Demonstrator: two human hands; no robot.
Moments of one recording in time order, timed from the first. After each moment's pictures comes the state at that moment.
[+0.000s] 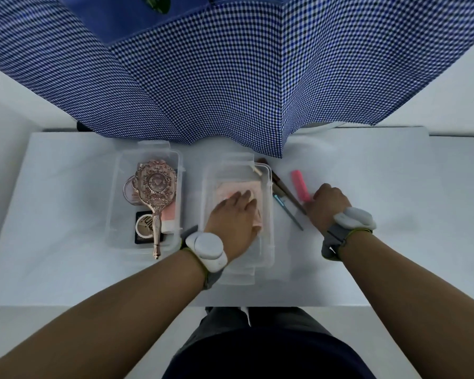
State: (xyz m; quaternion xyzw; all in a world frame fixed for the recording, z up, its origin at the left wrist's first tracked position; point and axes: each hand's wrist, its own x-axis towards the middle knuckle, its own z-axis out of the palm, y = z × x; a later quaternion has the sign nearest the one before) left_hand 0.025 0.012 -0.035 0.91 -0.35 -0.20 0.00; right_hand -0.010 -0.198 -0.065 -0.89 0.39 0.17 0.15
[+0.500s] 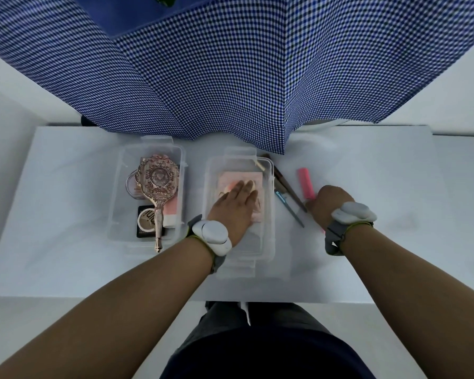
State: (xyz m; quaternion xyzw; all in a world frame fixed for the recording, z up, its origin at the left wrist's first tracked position) left_hand 0.036 0.010 -0.053 0.90 -0.37 -0.23 -0.03; right_hand -0.016 -0.211 -0.067 -0.89 0.35 0.23 0.19
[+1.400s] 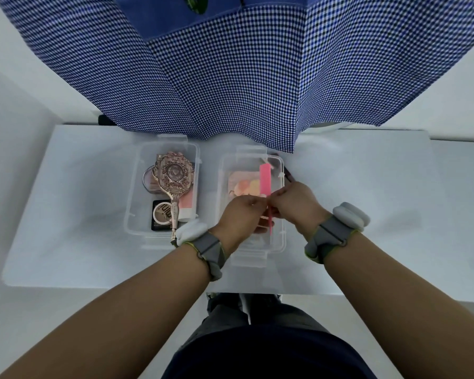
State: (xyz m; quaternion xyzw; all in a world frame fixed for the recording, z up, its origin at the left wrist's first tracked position) left_hand 0.010 0.022 0.004 0.71 0.07 -0.42 0.56; right_hand -0.004 -0.103 0.009 -0.77 0.34 0.18 0.50
